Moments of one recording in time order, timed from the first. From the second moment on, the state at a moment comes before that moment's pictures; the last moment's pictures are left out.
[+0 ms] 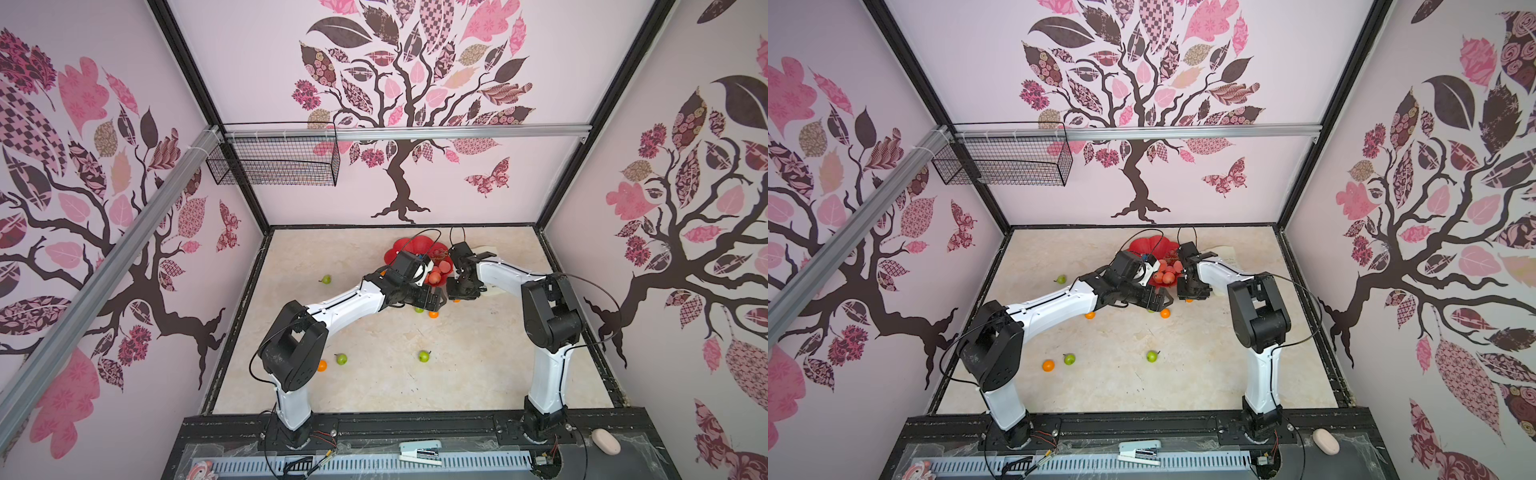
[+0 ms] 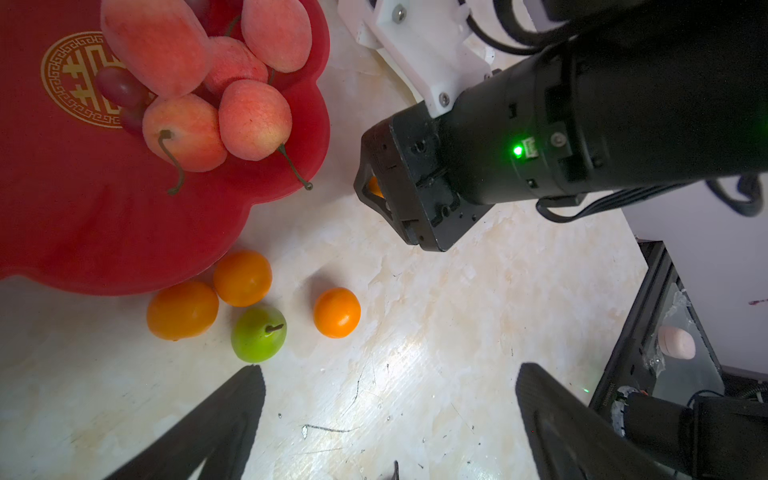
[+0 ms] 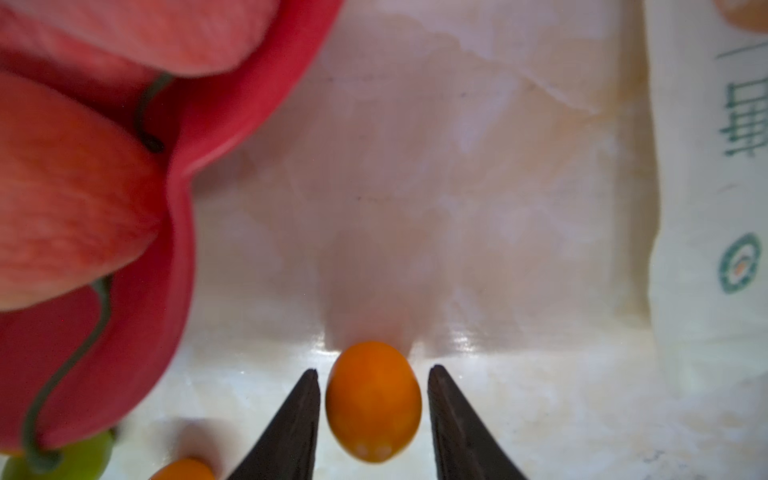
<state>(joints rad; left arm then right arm) -0.72 1.82 1.34 -0.34 0.32 -0.36 0.34 2.00 1.41 -0.73 0.03 0.36</state>
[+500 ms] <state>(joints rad) -0.72 1.82 1.34 -0.34 0.31 -0.36 0.34 2.01 1.41 -0.74 0.03 0.34</state>
